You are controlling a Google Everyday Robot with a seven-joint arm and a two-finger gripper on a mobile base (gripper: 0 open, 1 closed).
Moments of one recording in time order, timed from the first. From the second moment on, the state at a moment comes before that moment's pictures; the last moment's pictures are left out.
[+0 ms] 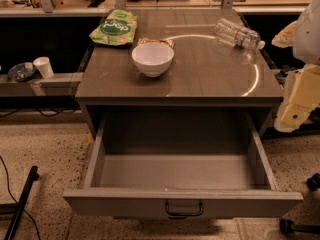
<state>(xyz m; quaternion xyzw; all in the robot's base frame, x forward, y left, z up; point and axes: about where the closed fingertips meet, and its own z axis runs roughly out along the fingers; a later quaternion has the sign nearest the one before) 0.438 -0.217 0.976 -0.60 0.78 -0.03 0.16</state>
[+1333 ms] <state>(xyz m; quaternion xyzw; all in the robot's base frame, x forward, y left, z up) 0.571 -0.099 0.956 -0.66 0.74 -0.02 0.14</state>
